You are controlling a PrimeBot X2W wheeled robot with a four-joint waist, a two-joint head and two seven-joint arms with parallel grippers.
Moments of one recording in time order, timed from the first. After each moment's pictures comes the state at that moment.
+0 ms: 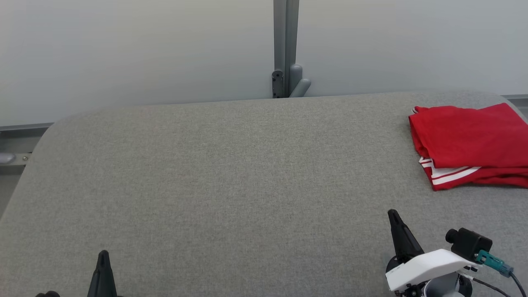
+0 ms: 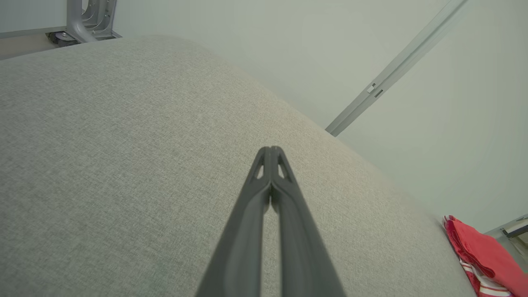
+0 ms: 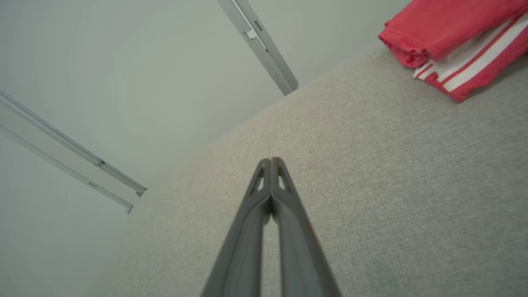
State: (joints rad) left arm 0.18 0.05 0.07 0.11 -0.70 -0.07 -0.12; right arm 0.02 -0.05 0.11 0.22 0.67 0.13 -0.14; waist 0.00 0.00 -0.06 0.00
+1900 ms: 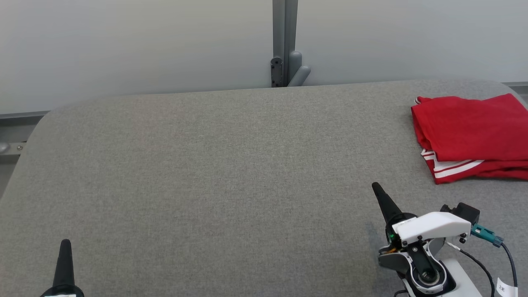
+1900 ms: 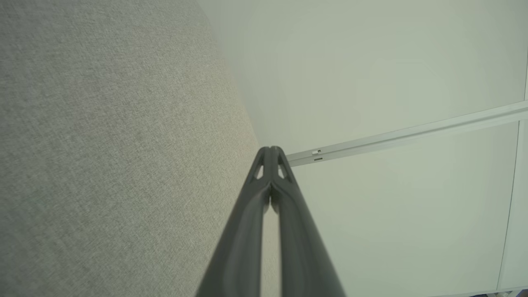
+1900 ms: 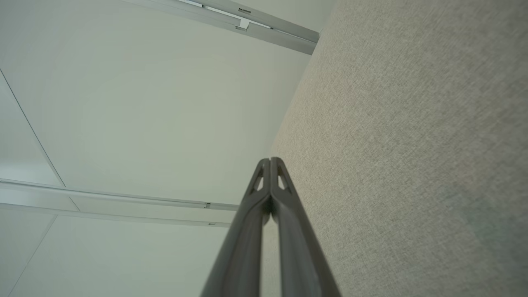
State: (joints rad) left arm 0.12 0.05 0.24 0.08 -1.36 -0.11 0.04; right arm -0.17 -0.05 0.13 0.34 1.35 0.13 0.01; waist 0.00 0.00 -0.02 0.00
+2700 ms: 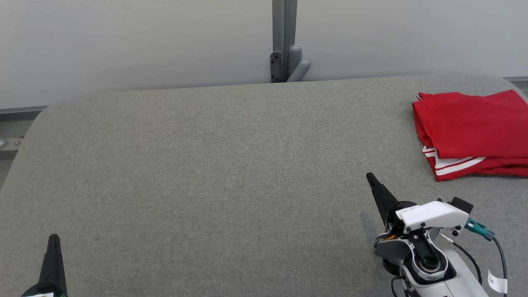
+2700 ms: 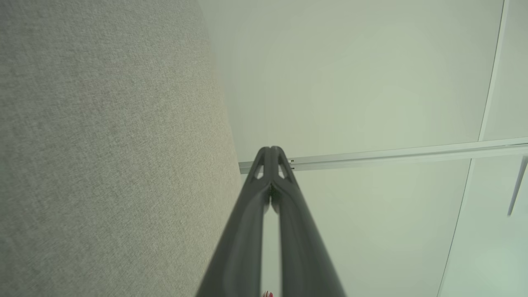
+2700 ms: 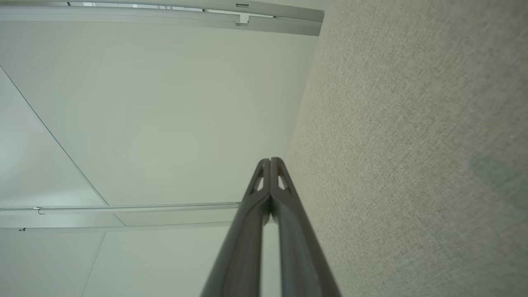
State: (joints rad) left arm 0.10 0.05 0.29 0.07 -1.55 -0.12 0.09; right arm -0.23 -0.05 0.14 0.37 1.56 0.13 0.05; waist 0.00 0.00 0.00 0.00
